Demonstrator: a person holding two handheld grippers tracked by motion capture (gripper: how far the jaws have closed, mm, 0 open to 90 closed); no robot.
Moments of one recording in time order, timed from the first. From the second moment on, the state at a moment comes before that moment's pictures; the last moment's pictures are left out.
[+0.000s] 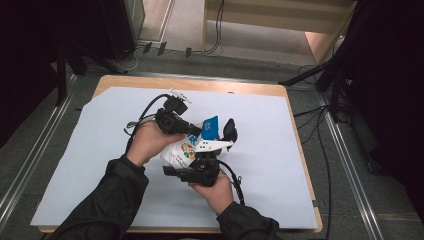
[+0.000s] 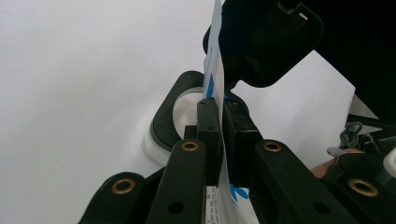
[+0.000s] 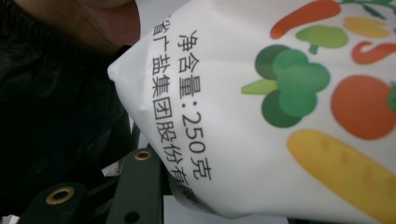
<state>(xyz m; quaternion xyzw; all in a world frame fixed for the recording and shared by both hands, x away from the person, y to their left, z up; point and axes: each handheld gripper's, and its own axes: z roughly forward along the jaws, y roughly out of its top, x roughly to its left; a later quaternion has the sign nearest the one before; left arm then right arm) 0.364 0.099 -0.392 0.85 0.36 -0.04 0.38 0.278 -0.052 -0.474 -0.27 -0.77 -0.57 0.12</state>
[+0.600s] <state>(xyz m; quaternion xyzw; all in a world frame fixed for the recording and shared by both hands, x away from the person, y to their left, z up) 0.365 0.102 -0.392 0.85 0.37 -0.04 0.38 0.281 -0.051 -0.475 -0.27 -0.77 -0.57 0.12</state>
